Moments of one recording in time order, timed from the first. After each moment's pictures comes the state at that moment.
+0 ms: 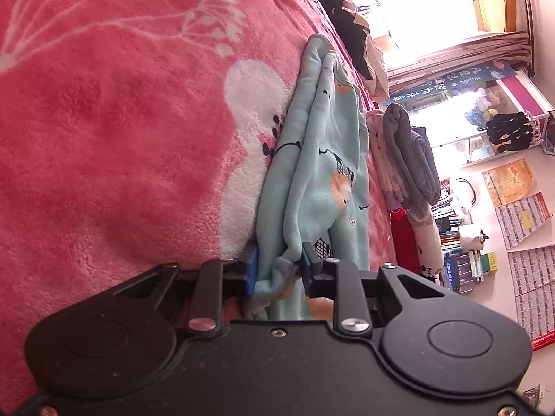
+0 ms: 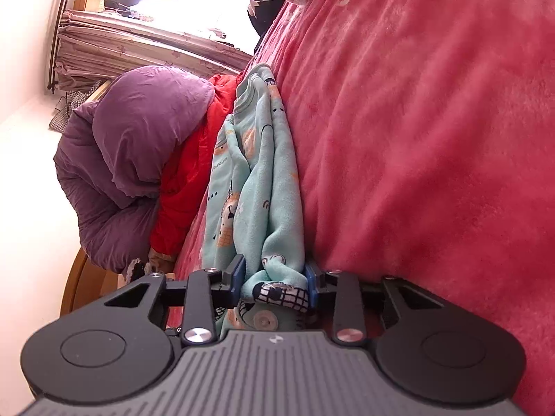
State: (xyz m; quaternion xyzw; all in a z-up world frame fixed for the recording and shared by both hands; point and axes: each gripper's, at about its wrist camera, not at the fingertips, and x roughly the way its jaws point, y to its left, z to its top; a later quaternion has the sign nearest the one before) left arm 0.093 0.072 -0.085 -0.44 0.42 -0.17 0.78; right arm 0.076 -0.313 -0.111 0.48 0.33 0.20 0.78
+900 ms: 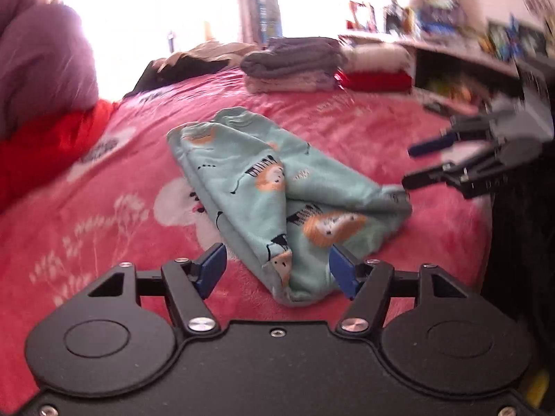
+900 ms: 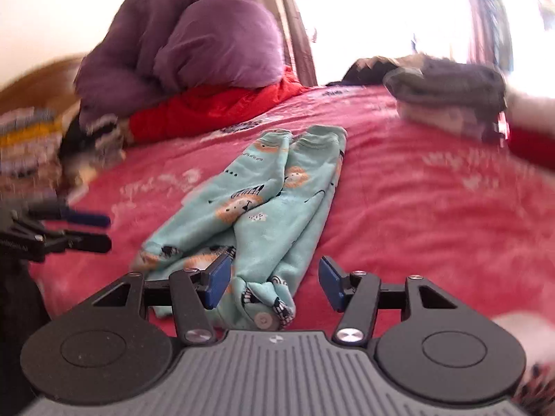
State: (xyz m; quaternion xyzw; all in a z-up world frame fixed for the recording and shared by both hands) left arm -0.032 0.004 -0.004 0.21 0.27 -0.29 0.89; right arm -0.033 -0.260 -0.004 -0.03 0.27 0.20 0.94
